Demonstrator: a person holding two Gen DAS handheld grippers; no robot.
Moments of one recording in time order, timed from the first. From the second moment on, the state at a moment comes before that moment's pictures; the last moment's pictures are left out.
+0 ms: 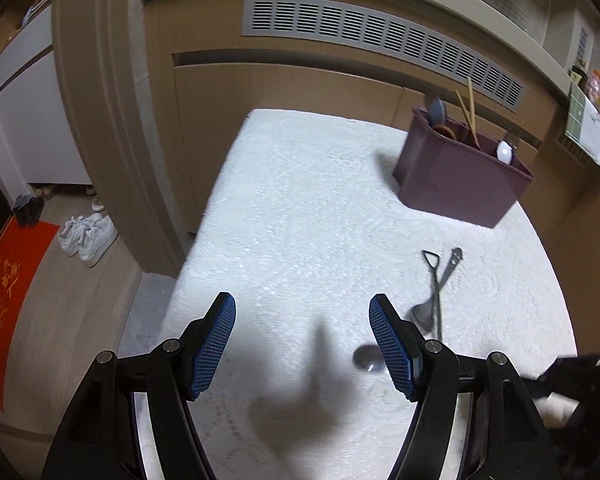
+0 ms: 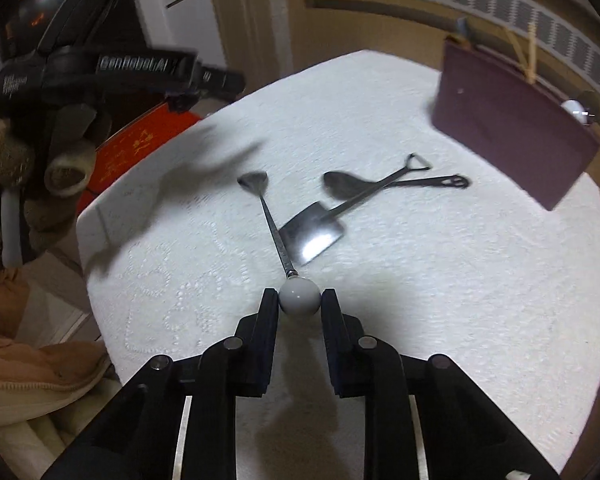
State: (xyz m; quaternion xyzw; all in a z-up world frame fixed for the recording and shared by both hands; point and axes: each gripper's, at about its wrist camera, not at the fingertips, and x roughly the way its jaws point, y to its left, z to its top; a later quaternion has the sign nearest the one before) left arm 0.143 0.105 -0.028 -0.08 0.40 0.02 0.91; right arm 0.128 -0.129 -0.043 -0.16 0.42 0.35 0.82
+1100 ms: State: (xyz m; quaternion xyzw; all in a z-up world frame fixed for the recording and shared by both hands) left arm 0.118 0.005 -0.009 0.02 0.35 -0.05 0.93; right arm 0.156 -0.241 0.061 -0.05 0.31 0.19 0.93
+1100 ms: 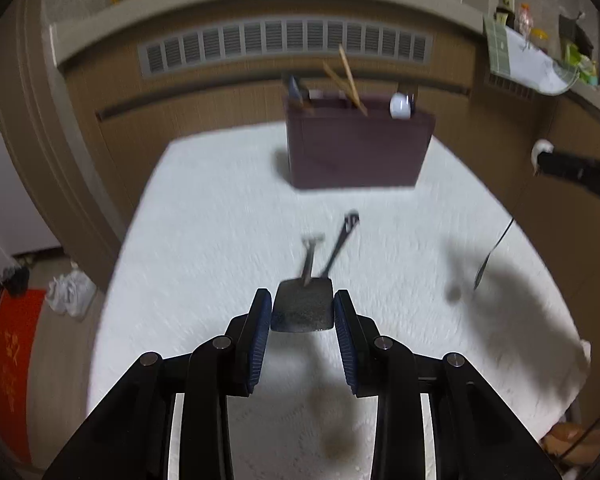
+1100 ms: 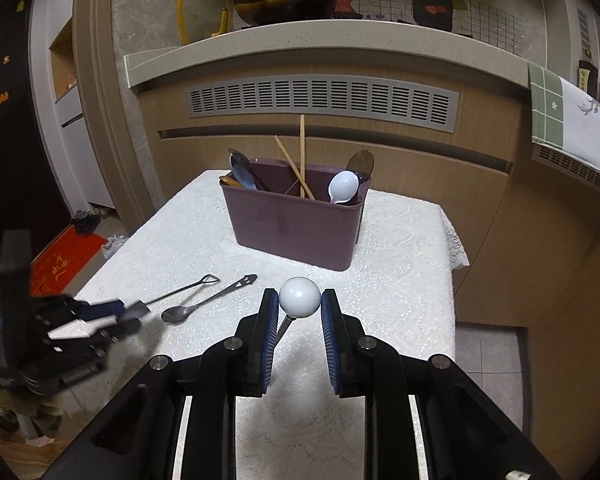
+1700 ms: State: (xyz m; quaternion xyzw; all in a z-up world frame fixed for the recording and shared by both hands) left arm 0.132 0.042 0.000 0.00 0.37 -0.03 0.93; right arm 0.161 -0.239 0.068 -0.06 0.31 0.18 0.93
